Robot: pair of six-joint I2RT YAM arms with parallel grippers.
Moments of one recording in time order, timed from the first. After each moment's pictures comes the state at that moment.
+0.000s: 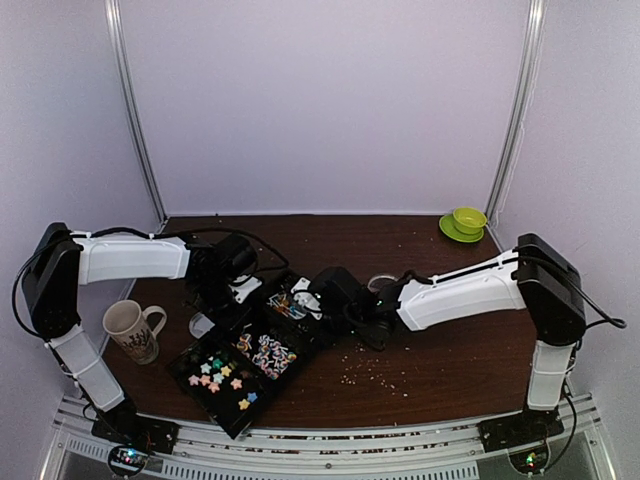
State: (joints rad) left arm -0.70 1.68 1.12 -0.82 0.01 -0.07; right arm 1.10 1.93 1.24 -0.06 0.28 -0.03
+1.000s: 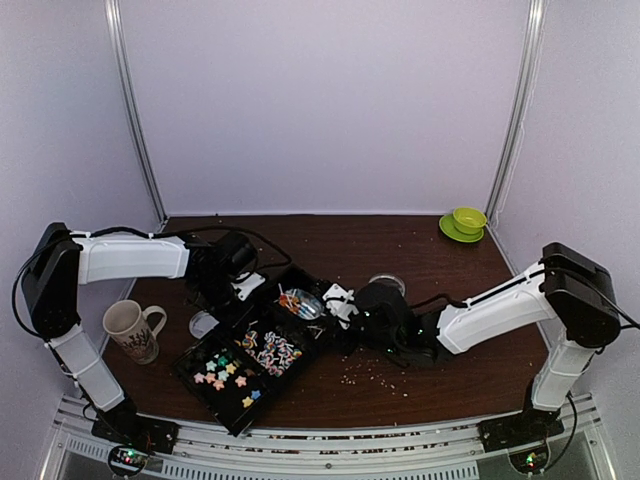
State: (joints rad) left arm -0.69 1.68 1.12 -0.78 0.05 -0.05; right arm 1.09 1.75 0.84 0.44 0.25 -0.03
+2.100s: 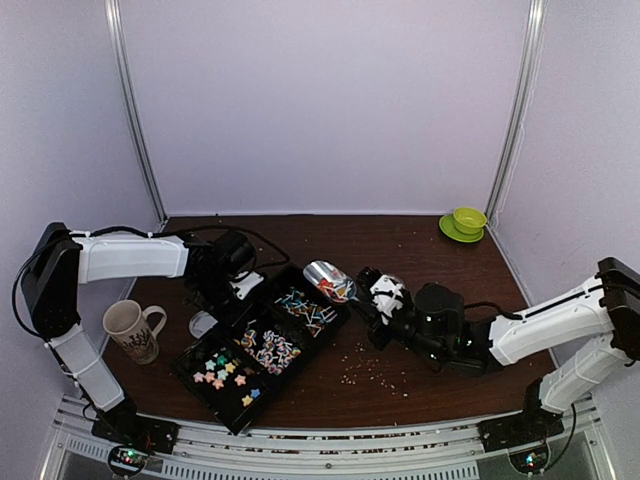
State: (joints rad) left arm -0.67 1.68 1.12 -0.78 0.05 -0.05; right arm 1.09 1.46 0.56 0.68 0.32 -0.09
